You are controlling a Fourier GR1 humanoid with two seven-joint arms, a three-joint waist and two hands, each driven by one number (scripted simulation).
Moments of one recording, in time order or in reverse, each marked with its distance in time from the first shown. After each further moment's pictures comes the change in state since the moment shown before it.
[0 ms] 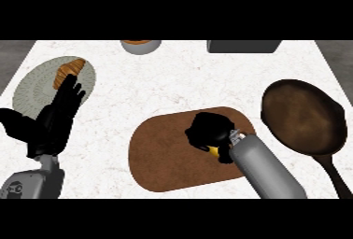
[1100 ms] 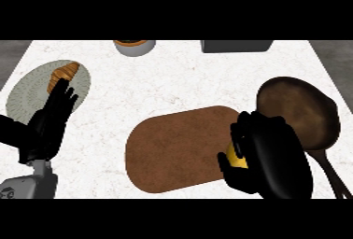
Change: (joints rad) left arm 0.036 0.012 0.028 -0.012 0.004 -0.007 -0.005; right arm 0.364 0.110 -0.061 -0.964 0.104 0.090 0.994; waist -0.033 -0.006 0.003
